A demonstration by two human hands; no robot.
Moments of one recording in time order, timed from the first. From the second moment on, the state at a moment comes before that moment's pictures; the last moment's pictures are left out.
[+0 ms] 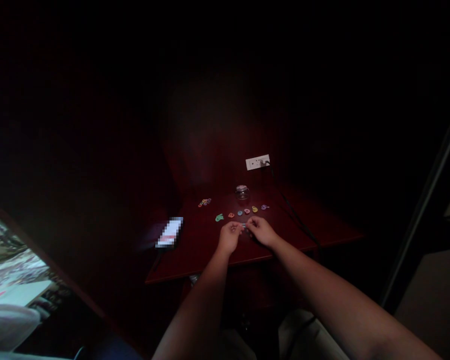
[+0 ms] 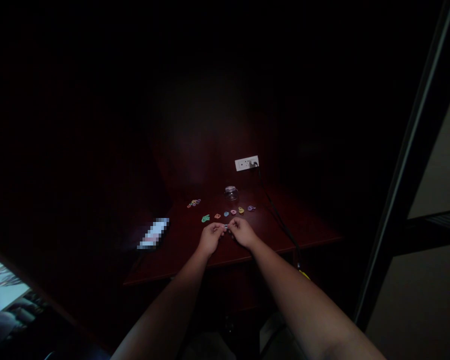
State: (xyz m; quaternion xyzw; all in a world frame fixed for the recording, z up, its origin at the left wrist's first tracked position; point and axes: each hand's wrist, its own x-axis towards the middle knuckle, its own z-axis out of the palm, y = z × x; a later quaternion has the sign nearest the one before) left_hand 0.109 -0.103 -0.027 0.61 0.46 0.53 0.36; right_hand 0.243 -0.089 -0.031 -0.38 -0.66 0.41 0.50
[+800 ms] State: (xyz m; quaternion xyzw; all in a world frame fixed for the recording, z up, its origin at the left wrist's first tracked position) left_hand 0.107 -0.102 -0.029 0.63 0.44 0.52 0.37; right_hand 0.243 -0.093 -0.024 -0.36 -0.63 0.46 0.51
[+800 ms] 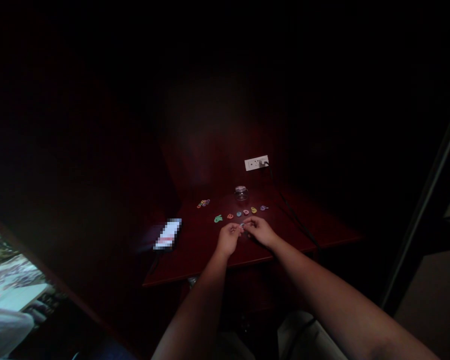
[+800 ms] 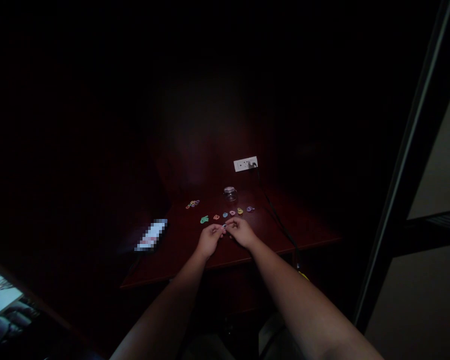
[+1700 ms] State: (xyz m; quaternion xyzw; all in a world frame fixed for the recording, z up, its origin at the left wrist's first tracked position) left_hand 0.108 -0.102 -0.027 0.63 0.46 0.52 0.36; right_hand 0.249 -0.090 -0.025 -0.37 -0.54 0.48 0.58
